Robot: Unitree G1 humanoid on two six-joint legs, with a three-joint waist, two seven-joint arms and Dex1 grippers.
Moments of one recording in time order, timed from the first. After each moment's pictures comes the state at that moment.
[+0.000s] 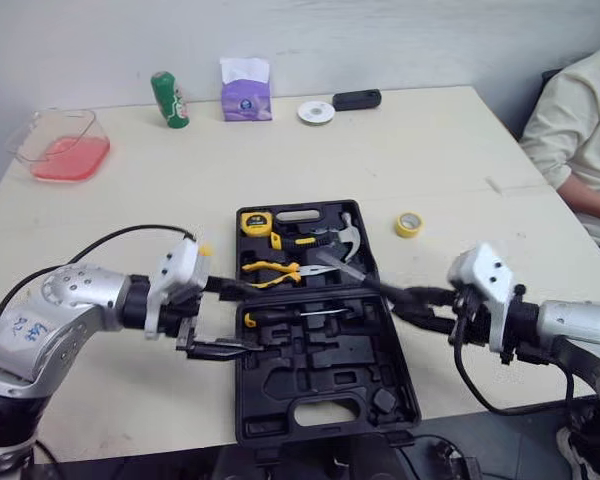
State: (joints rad) left arm -0.22 0.97 0.08 -0.45 -0.70 0.67 -1.13; right arm -0.19 -0.94 -0.09 -0.66 0.66 0.87 0.94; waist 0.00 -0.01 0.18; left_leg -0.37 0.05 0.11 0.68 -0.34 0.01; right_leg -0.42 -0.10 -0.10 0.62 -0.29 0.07
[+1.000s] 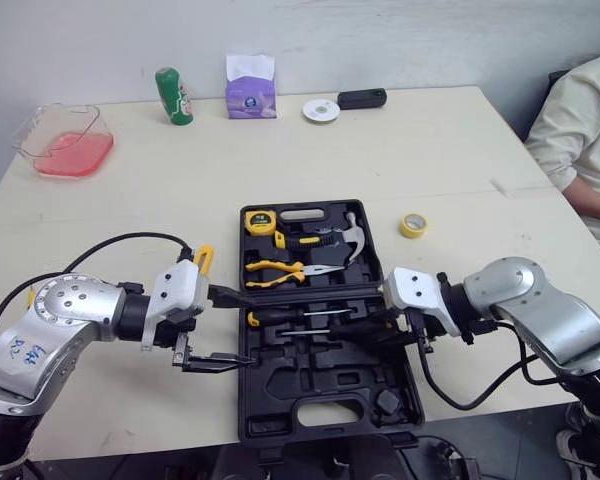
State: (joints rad) left arm -0.19 0.95 0.05 -0.47 -0.59 0.53 -1.13; right arm -0.49 -0.94 0.34 -0.35 0.32 0.60 1.23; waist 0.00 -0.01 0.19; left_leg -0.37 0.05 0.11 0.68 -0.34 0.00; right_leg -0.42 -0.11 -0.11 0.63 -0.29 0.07
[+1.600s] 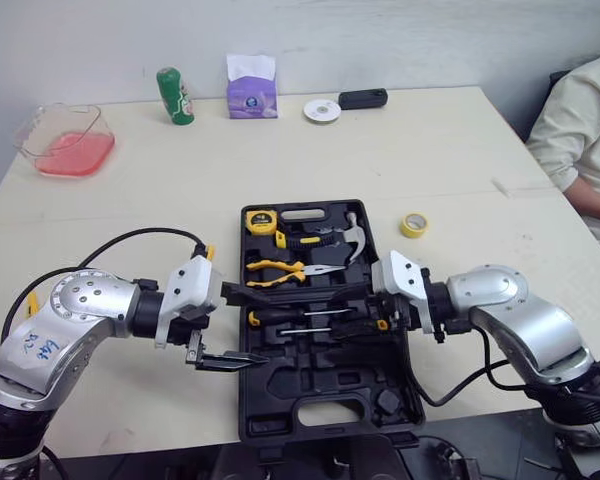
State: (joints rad) left arm -0.25 0.91 0.01 -0.49 -0.59 0.57 -1.12; right arm -0.40 -0.71 0.23 -0.36 0.41 0.54 1.13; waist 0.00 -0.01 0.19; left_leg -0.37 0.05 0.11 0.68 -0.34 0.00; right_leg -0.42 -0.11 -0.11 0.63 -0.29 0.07
